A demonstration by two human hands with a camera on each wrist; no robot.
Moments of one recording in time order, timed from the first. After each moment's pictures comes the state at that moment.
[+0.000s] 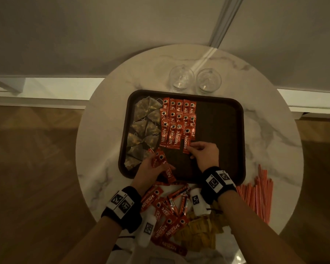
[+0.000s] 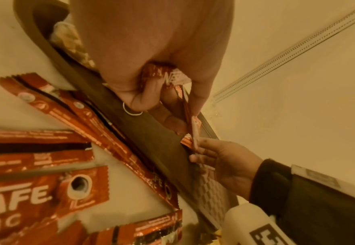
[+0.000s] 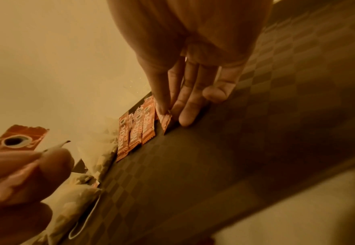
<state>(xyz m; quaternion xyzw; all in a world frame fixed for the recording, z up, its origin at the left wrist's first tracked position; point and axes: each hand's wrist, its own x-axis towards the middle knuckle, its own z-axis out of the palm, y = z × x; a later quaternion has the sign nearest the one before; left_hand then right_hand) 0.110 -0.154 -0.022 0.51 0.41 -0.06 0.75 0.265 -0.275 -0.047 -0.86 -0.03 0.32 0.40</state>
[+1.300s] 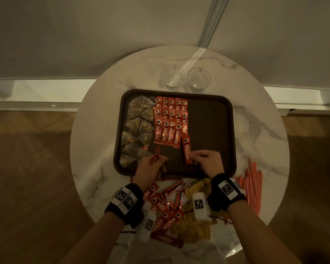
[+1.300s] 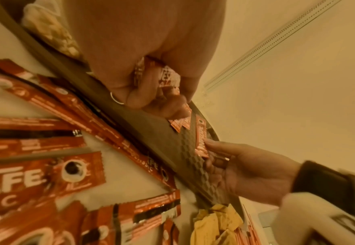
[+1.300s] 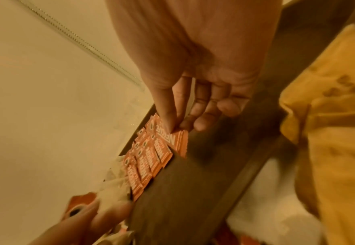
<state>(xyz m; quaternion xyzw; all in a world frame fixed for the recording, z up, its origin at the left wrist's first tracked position) 0.113 -0.168 -0.034 0.59 0.42 -0.07 0.69 0.253 -0.320 -0.024 -0.81 0.04 0.37 0.45</state>
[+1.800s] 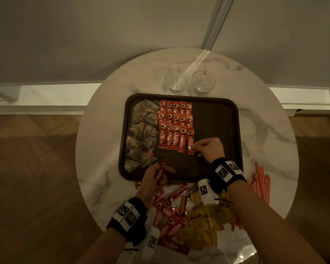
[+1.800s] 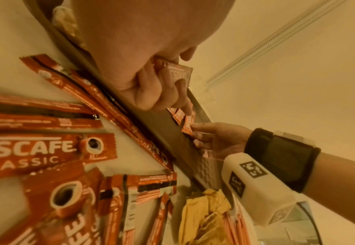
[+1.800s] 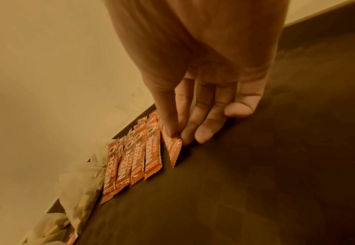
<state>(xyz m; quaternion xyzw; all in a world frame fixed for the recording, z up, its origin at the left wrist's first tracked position) 0.095 -0.173 -0.025 0.49 0.42 -0.07 0.76 0.294 -0.282 -0.036 -0.87 -0.02 0.37 0.33</state>
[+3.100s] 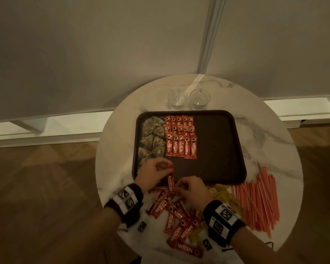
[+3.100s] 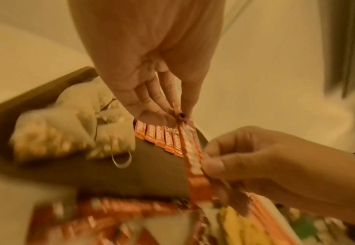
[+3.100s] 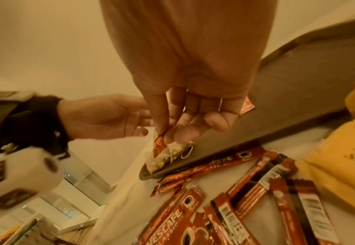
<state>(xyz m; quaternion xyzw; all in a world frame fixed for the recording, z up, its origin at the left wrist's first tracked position) 0.094 -0.132 0.023 0.76 0.29 -0.10 0.57 0.159 -0.301 0.014 -0.82 -0.24 0.42 0.32</state>
